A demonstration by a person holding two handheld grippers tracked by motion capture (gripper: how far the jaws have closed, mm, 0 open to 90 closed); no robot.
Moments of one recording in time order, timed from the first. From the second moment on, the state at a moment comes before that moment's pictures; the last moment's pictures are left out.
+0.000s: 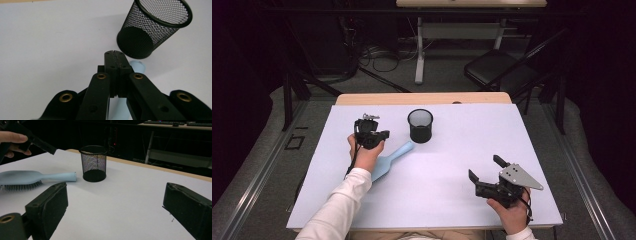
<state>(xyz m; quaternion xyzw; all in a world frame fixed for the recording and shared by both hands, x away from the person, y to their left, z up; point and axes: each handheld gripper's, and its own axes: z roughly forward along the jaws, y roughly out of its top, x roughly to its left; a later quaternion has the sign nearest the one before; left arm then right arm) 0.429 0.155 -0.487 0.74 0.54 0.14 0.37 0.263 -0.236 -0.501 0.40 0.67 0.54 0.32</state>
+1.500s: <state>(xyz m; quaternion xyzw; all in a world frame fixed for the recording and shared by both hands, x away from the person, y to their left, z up) 0.461 0.104 -0.527 0.78 0.56 0.09 0.26 0.265 -0.242 -0.501 0.40 0.68 0.53 0.31</state>
